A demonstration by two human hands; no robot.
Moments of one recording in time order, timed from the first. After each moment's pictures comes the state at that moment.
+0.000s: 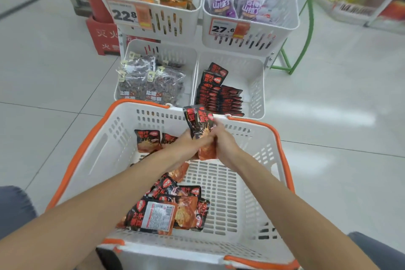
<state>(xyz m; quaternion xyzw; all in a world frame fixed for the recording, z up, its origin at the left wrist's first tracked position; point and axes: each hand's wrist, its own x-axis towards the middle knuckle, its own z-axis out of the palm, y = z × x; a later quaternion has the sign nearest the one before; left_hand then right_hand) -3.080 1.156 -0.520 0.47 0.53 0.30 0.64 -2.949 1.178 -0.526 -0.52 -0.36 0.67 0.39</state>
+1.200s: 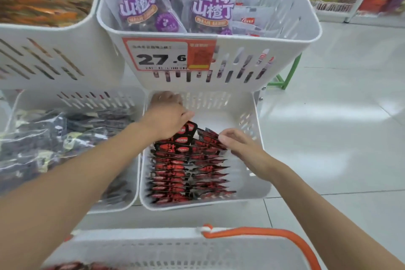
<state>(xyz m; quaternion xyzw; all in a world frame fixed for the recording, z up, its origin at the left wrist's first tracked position) -3.030 1.506 -0.547 0.86 0.50 0.06 -0.05 -2.796 1.414 -0.582 -0.56 -0.54 0.55 0.32</state>
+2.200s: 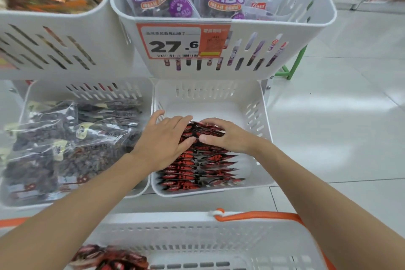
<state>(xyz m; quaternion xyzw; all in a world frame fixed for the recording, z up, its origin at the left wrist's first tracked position) -3.062 1.433 -0.580 0.87 0.49 0.04 -0.02 -2.837 1.438 -0.578 -0.53 -0.70 0.44 0.19</state>
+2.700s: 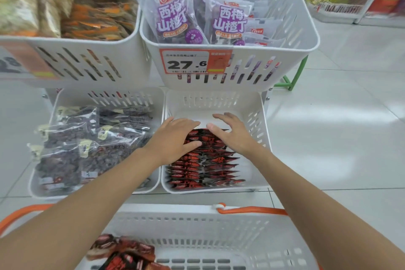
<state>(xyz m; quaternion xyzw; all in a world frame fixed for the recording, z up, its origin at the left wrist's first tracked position) -3.060 1.430 -0.554 0.86 0.49 0.08 0.11 -2.848 1.432 -0.568 -0.63 -0.64 0.34 0.27</state>
